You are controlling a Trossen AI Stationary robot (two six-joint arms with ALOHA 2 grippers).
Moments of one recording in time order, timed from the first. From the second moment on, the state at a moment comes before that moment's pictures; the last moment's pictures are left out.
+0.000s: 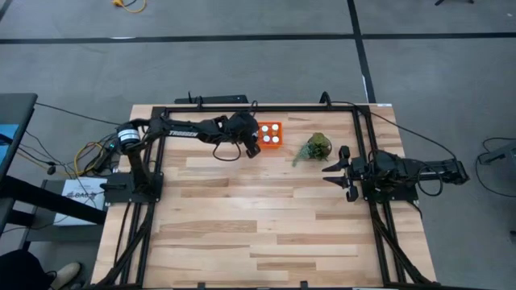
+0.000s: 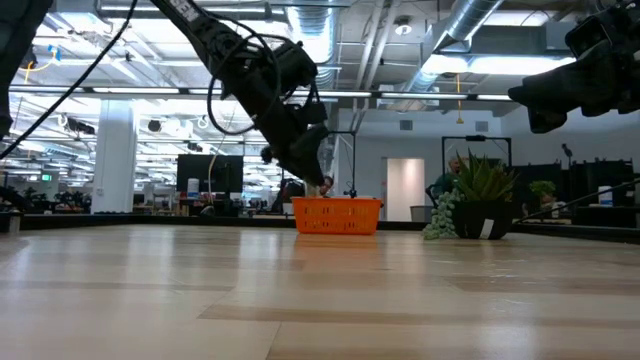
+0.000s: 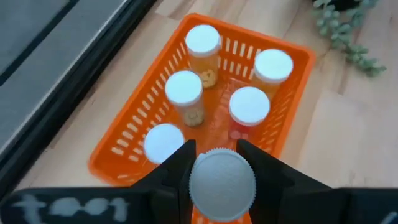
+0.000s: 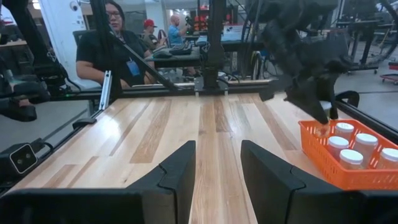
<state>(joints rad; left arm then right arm) 0.38 1.82 1.14 -0.11 -0.12 -0.01 0.06 0.03 0.04 -0.07 0.00 0.02</state>
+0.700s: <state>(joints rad) 0.38 1.91 1.21 -0.13 -0.09 0.03 0.07 0.03 0.04 -0.07 0.00 0.02</state>
